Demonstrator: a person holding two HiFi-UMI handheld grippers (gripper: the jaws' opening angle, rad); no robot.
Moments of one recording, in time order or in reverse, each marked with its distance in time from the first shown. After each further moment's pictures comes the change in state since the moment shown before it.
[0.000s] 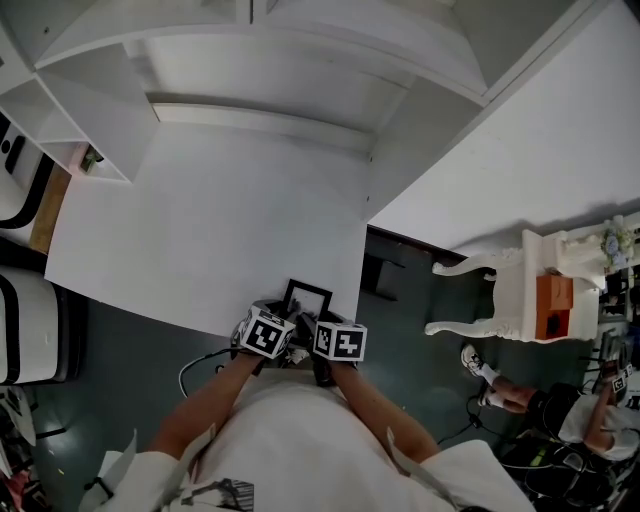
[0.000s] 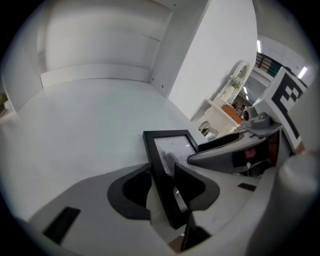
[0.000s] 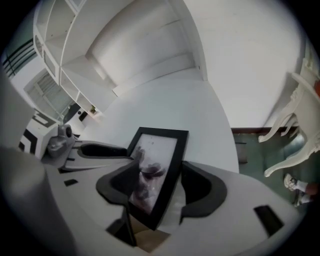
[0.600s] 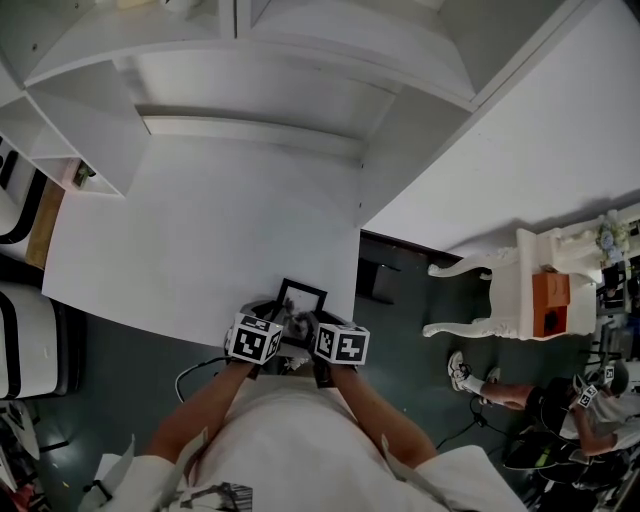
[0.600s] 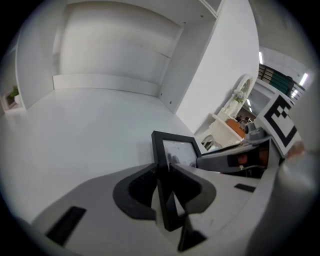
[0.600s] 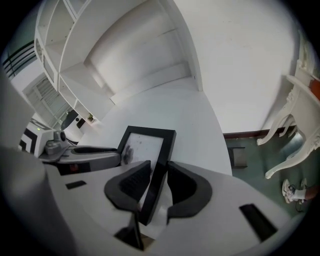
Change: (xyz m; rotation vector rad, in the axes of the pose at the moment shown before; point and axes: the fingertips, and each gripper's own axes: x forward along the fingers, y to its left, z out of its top) left arm -0.020 0.021 0.029 -0.071 -0.137 0.029; right arm -0.005 -0.006 0.025 0.025 -0.078 -0.005
